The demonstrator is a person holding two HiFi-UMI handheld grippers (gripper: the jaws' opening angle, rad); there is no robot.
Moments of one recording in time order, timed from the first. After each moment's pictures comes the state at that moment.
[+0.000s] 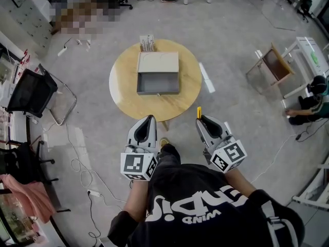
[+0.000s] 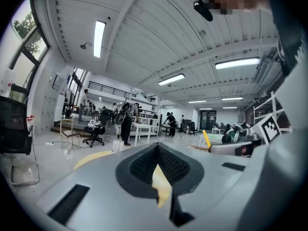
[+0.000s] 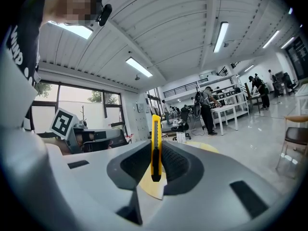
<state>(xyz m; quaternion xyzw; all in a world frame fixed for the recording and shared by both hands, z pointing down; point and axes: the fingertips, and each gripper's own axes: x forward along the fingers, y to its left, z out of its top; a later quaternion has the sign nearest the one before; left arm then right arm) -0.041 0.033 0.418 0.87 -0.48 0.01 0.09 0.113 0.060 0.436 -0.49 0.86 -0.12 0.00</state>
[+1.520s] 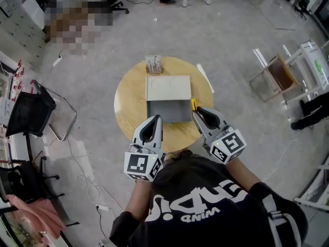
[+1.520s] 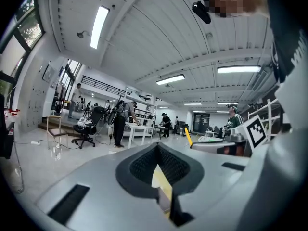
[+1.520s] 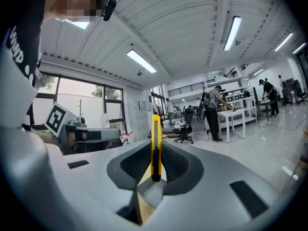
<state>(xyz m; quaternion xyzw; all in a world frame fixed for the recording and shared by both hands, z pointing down) -0.057 -0.158 0.409 0.90 -0.43 0.00 0.10 0.062 -0.157 0.419 -0.47 0.88 -0.09 -0.02</state>
